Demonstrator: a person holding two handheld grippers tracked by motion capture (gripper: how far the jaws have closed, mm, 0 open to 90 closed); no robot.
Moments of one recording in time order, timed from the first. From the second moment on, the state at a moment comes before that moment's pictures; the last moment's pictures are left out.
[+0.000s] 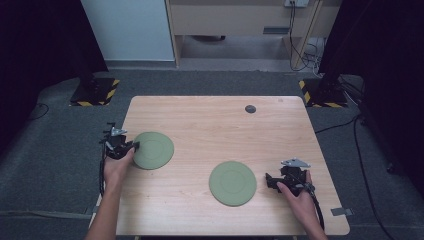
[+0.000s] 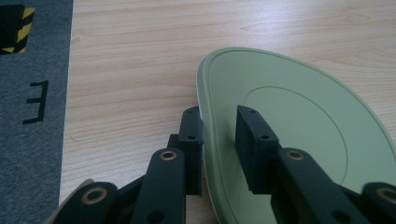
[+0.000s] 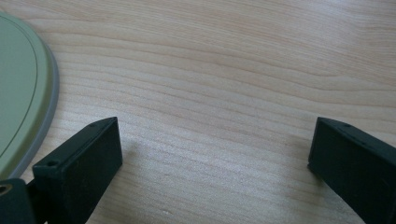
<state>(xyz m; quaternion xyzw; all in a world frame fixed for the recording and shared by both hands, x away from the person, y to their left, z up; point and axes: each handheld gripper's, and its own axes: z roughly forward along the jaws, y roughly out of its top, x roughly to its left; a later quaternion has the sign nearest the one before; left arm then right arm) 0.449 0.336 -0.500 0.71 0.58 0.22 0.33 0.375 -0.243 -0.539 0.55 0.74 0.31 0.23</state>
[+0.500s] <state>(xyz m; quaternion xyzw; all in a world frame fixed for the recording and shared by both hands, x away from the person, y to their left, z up) 0.451 0.331 -0.495 0.71 0.57 0.26 0.32 0.375 -0.243 -0.539 0.55 0.74 0.31 0.23</state>
